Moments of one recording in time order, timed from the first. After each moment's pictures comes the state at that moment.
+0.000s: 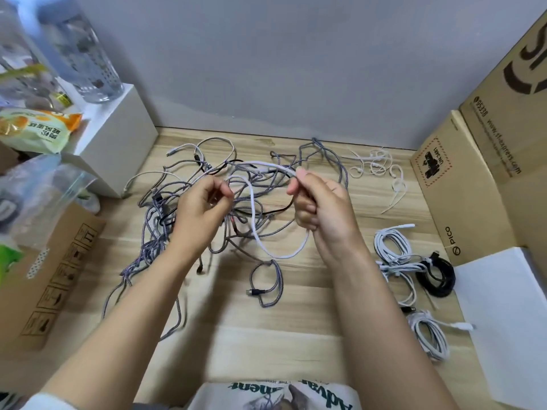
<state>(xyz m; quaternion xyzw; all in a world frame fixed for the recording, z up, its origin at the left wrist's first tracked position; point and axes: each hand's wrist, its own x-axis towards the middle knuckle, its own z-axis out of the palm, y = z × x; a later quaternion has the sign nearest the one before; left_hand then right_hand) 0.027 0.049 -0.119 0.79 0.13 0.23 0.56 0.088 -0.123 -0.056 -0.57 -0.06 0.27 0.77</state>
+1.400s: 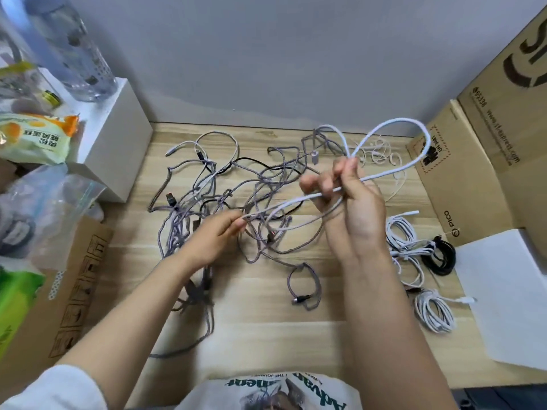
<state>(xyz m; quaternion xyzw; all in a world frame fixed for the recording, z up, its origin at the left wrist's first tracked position) 0.019 0.103 -0.161 0.88 0.01 -0.04 0.48 0.069 -0.082 -0.035 -0.44 0.02 0.13 0.89</state>
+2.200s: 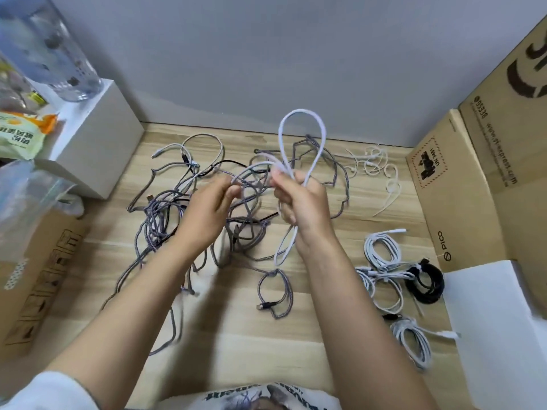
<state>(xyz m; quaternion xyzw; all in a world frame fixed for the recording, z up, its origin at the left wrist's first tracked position) 0.071 0.042 -0.126 0.90 0.09 0.16 0.39 0.123 -0.109 -0.060 -0.59 0.01 0.24 0.77</state>
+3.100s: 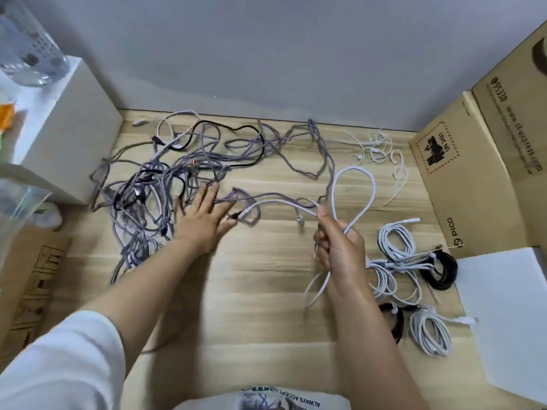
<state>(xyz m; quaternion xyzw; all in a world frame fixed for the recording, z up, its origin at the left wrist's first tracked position) 0.082 0.113 -0.246 0.98 0.10 -0.18 0.07 0.091 -0.116 -0.105 -0.62 0.23 0.17 0.73</state>
